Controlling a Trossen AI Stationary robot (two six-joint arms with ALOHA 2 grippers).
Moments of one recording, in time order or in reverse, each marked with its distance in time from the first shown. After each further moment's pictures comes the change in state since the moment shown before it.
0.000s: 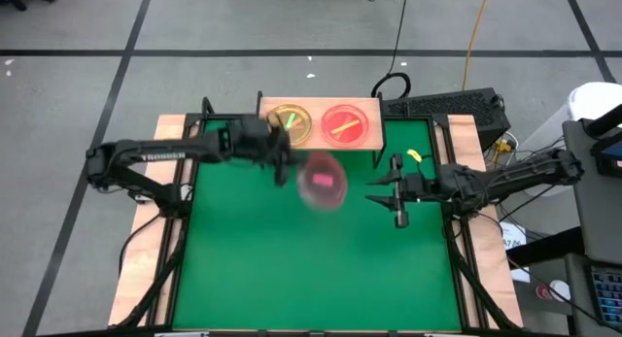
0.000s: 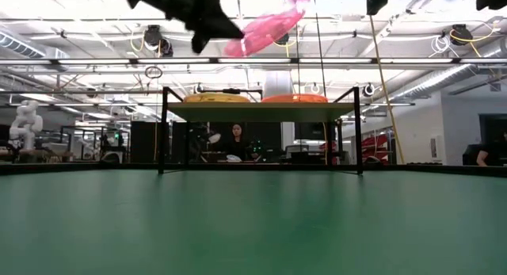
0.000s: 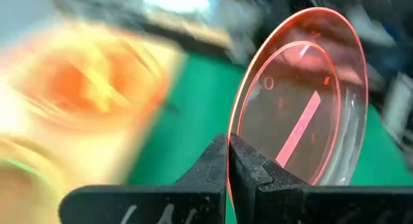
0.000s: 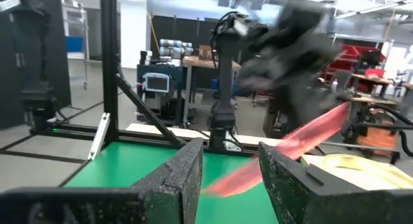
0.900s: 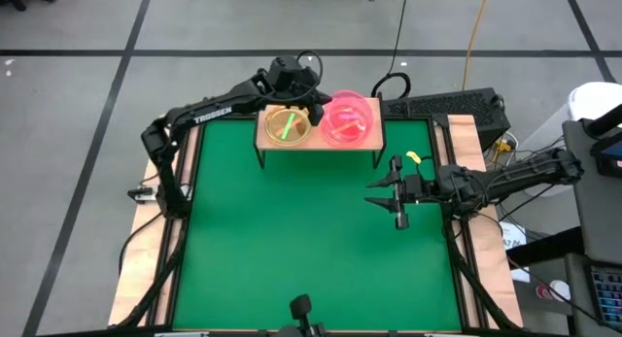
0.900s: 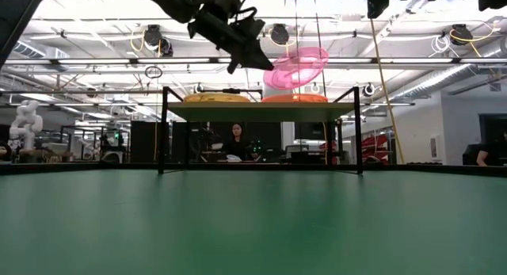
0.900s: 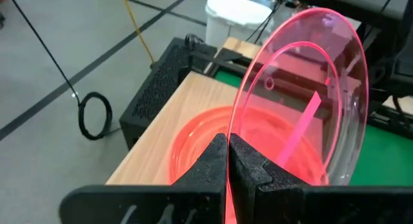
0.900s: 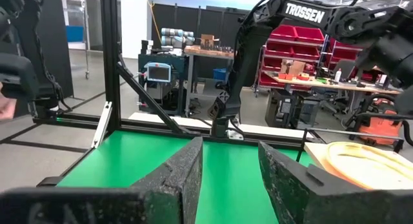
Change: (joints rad) left arm 0.323 0.498 0.593 -0.115 0.084 0.125; right arm 0.011 -0.007 0.000 -0.051 0.004 0.010
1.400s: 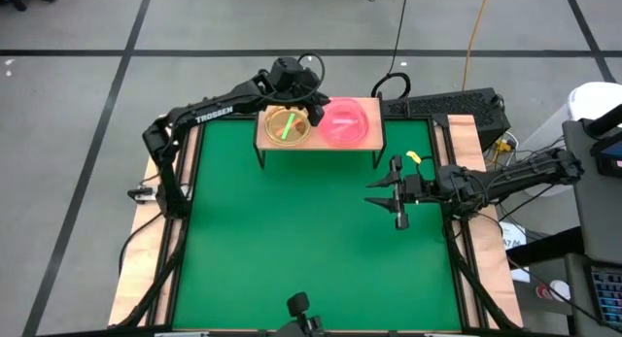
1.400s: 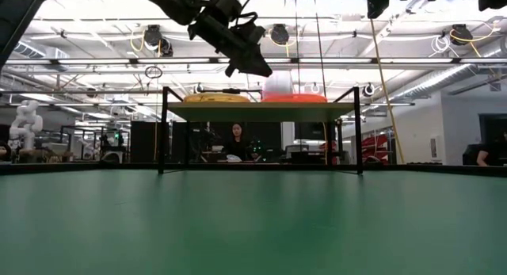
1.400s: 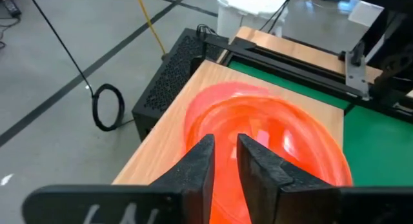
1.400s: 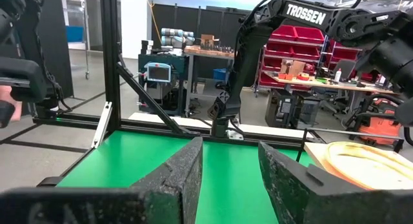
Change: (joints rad) left arm 0.004 0.014 0.001 -0.029 -0.045 0.025; right arm 0.000 0.000 0.000 0.000 0.000 0.001
